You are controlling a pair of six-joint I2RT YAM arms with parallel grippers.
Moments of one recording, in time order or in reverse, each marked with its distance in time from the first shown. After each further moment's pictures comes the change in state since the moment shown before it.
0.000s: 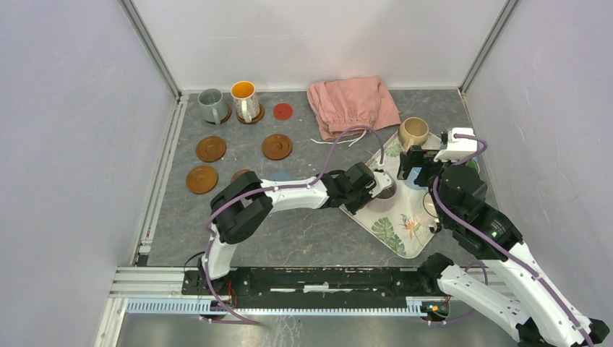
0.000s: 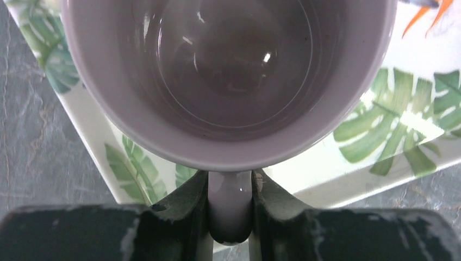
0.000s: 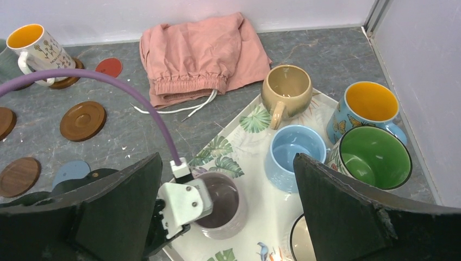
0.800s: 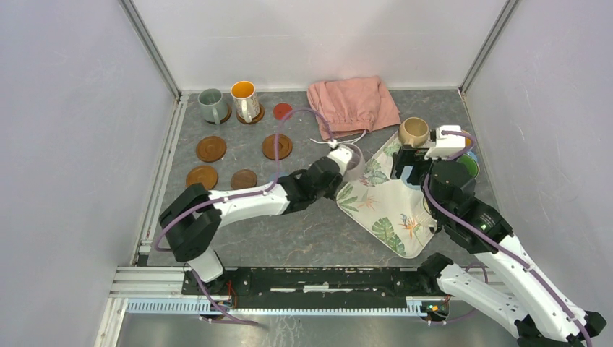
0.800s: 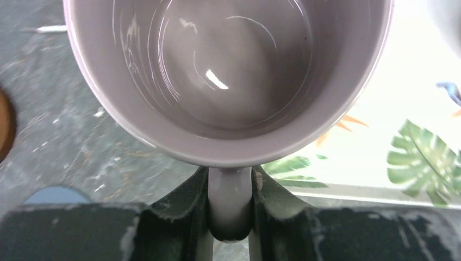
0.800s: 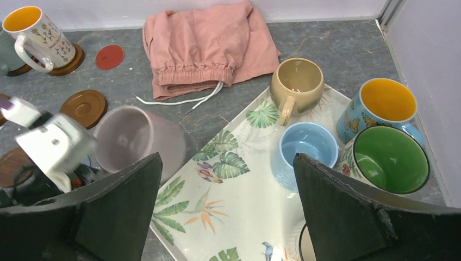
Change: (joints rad) left arm 0.054 -0.370 -0.346 0.198 -0.304 -0.266; right arm 0.000 0.044 -0.027 0.030 -0.024 0.003
